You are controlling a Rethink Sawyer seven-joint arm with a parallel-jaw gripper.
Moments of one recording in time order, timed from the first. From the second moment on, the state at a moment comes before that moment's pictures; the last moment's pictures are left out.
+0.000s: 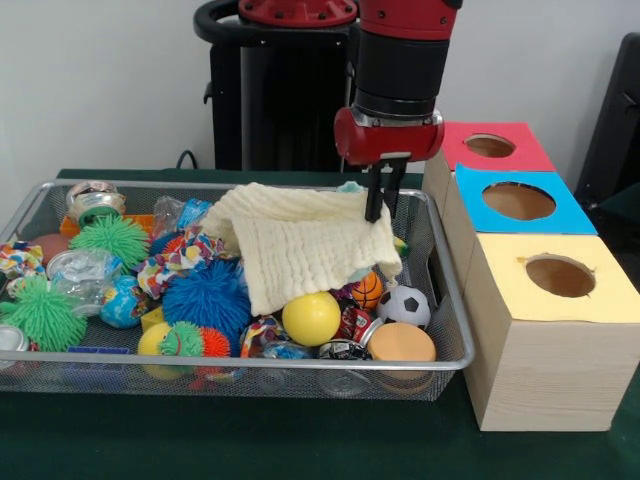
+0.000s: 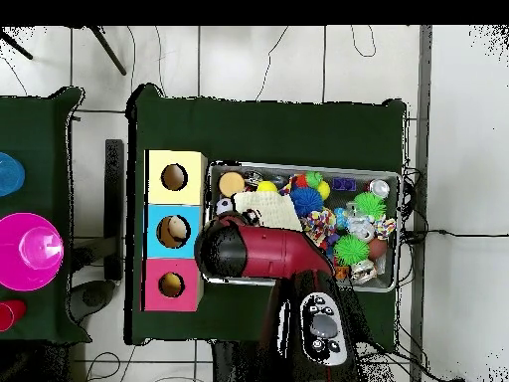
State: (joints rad) arm -0.15 -0.70 -0.01 1.78 -0.09 0.34 1.32
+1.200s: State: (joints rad) arm -0.15 -0.70 -0.01 1.78 -0.09 0.34 1.32
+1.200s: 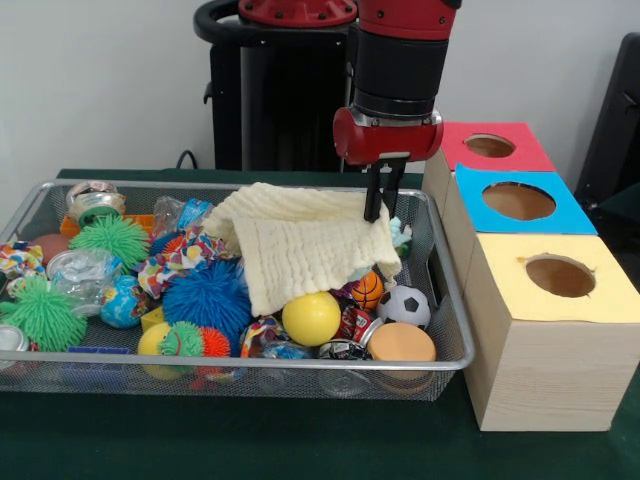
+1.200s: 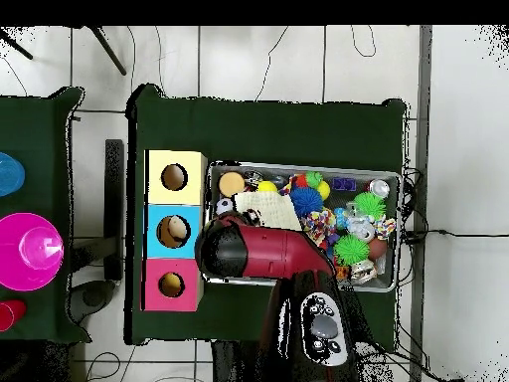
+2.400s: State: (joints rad) arm -0.15 -0.70 -0.01 1.78 -0.09 0.34 1.32
